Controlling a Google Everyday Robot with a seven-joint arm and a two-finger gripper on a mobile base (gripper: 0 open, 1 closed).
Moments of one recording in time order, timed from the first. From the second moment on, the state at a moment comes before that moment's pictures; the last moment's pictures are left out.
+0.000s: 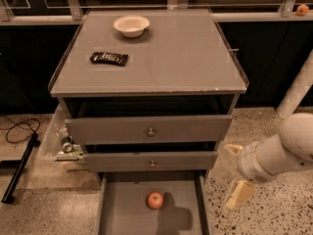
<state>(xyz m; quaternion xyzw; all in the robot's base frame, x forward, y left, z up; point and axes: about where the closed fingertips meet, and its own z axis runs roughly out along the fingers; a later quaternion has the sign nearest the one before) 0.419 -0.219 0.662 -0.58 0.78 0.12 0.20</state>
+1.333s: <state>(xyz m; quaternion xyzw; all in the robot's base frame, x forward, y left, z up) 0.459 -0.213 0.431 -0.52 0.75 0.25 0.32</state>
